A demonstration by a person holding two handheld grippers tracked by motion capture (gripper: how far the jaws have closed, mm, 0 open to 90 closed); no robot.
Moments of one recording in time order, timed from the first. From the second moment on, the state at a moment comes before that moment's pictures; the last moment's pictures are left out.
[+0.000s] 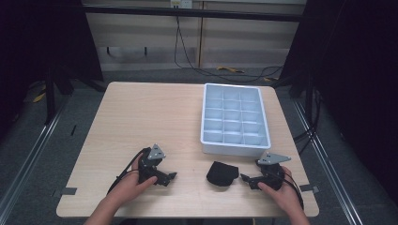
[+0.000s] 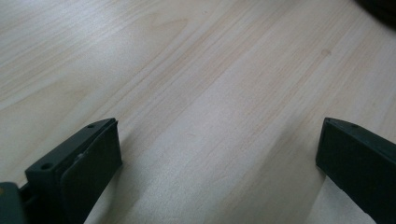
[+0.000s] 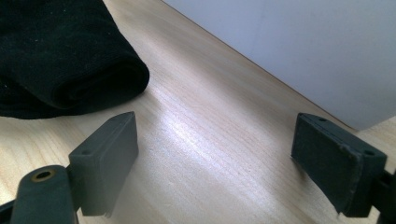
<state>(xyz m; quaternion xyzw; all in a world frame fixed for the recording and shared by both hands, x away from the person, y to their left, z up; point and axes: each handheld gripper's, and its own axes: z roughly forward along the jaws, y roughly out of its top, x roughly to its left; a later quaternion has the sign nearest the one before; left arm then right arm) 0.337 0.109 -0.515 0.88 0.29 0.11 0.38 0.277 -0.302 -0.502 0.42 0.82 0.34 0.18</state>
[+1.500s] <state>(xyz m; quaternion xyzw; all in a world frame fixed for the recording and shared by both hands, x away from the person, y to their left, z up) 0.338 0.109 -0.514 0.88 0.28 0.10 0.37 0.274 -0.268 -0.438 0.37 0.89 0.24 0.09</state>
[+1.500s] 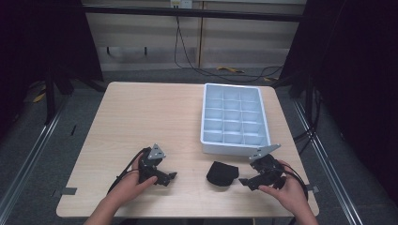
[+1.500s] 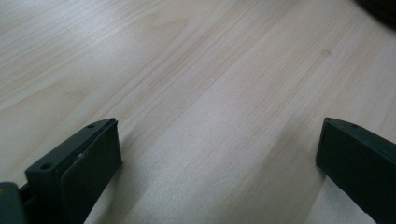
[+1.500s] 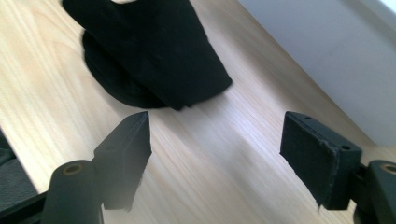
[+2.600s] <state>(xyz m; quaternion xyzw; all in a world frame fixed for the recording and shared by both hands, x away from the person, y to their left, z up) 0.338 0.109 -0.514 0.88 0.28 0.10 0.37 0.286 -0.200 -0.432 0.29 0.93 0.22 0.05</state>
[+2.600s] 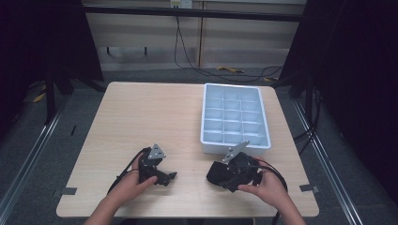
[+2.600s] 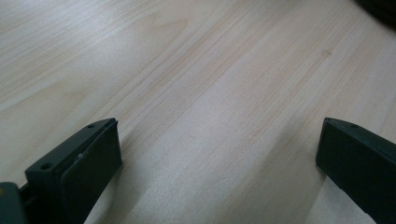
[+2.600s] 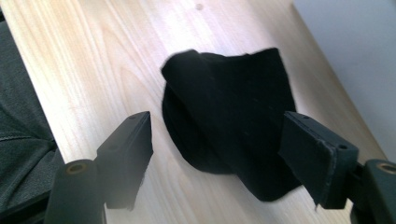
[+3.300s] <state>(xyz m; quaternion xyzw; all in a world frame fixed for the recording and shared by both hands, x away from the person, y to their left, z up) 0.338 0.109 -0.514 0.88 0.29 0.10 0.37 0.298 -0.178 -0.448 0.28 0.95 0.15 0.05</state>
